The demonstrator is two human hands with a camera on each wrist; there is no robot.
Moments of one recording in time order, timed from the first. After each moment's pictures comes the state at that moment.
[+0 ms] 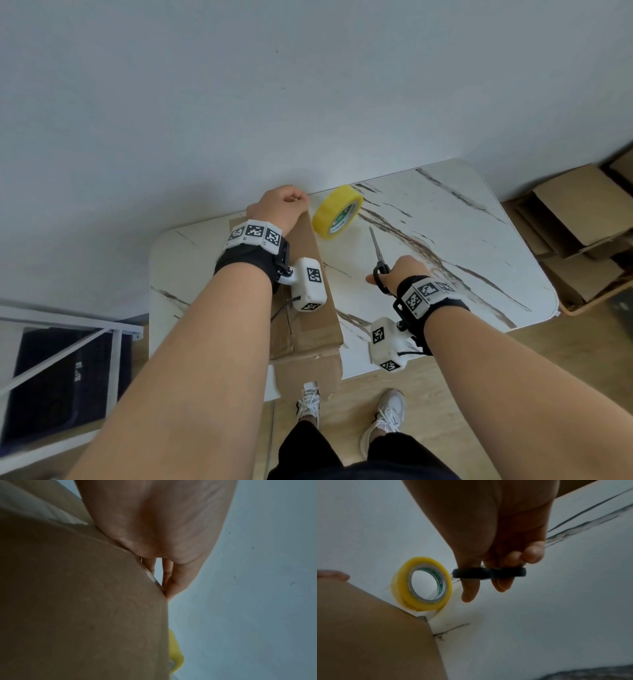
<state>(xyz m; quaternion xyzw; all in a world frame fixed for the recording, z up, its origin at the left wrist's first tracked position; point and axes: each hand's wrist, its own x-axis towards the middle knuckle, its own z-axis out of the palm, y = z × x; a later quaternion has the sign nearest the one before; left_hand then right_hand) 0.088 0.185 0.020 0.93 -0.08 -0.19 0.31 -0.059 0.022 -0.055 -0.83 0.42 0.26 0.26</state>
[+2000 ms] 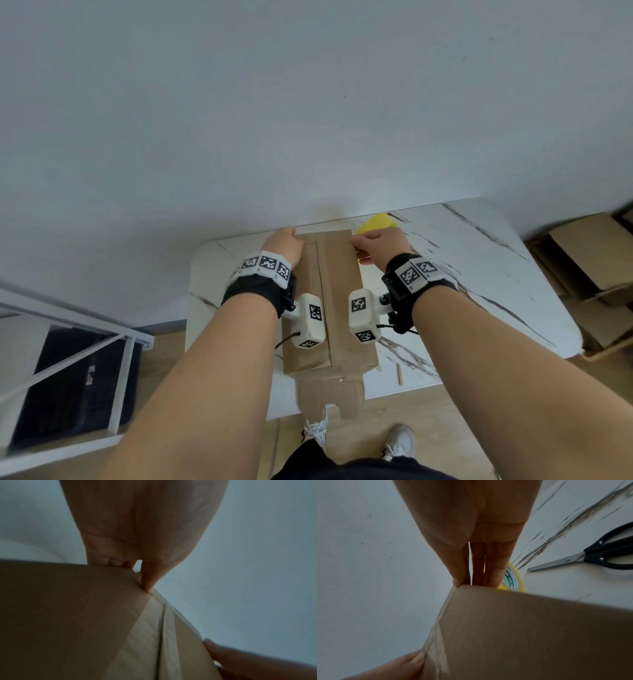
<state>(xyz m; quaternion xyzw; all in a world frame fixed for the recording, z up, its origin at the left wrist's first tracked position) 0.091 0.257 0.025 0.93 -0.04 -0.27 0.25 0.018 0.087 0.000 -0.76 0.32 0.02 0.57</state>
